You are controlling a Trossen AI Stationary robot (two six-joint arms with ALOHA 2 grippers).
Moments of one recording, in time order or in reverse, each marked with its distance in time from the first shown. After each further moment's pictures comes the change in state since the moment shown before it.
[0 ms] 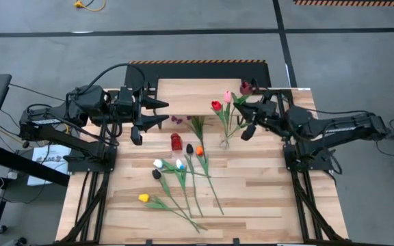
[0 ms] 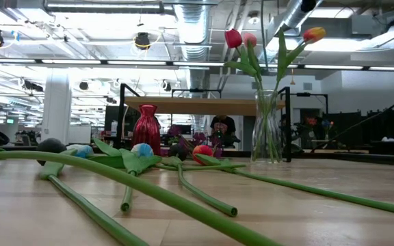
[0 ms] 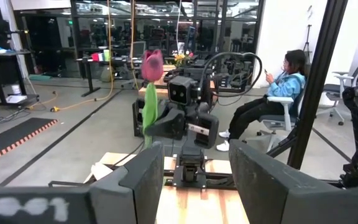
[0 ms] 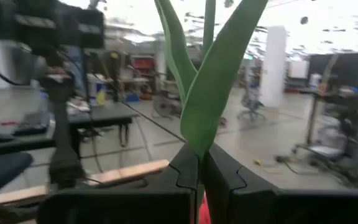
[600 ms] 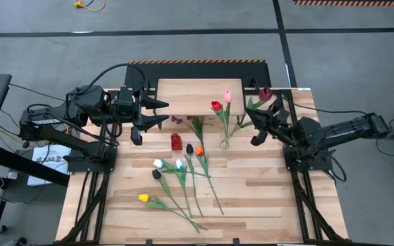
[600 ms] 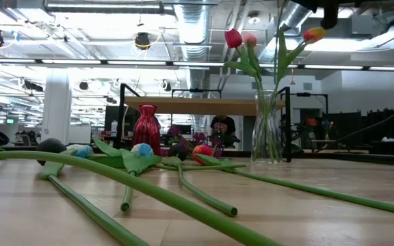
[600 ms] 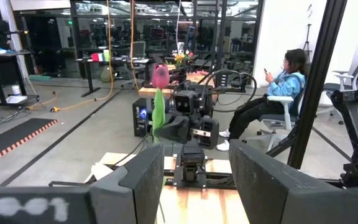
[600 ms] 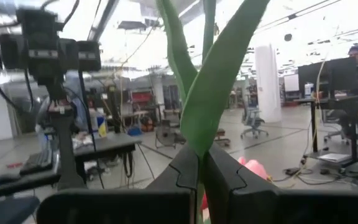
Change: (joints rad) left arm 0.000 0.000 0.000 -0.001 0.001 0.003; right arm 0.086 -0.156 -0.301 0.331 0.101 0.000
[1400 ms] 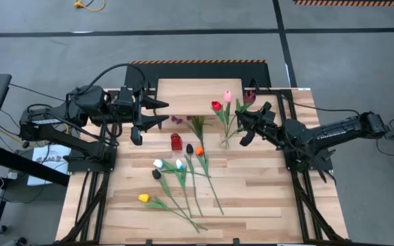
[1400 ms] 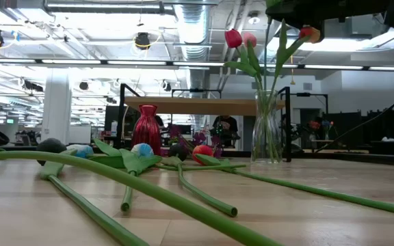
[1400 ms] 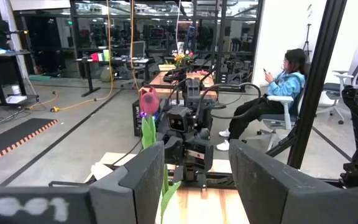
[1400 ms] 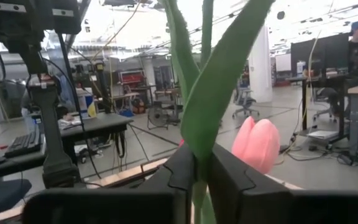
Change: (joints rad) left arm 0.000 0.000 0.000 -0.001 0.000 0.000; right arm -0.048 0.172 0.000 0.056 -0.001 0.085
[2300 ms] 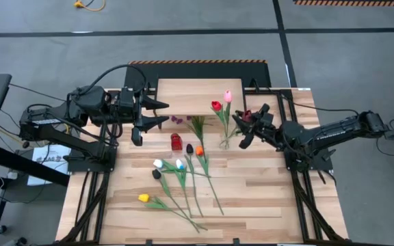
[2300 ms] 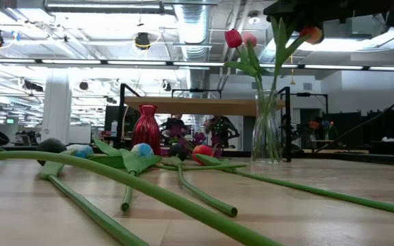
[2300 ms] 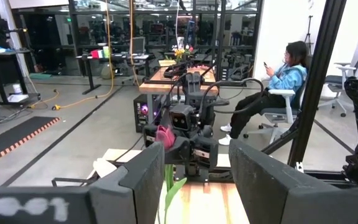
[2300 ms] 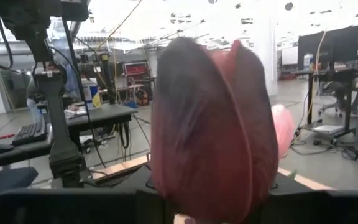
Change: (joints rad) left arm 0.000 0.000 0.000 -0.021 0.000 0.018; right arm 0.021 0.010 0.000 -0.037 0.000 0.020
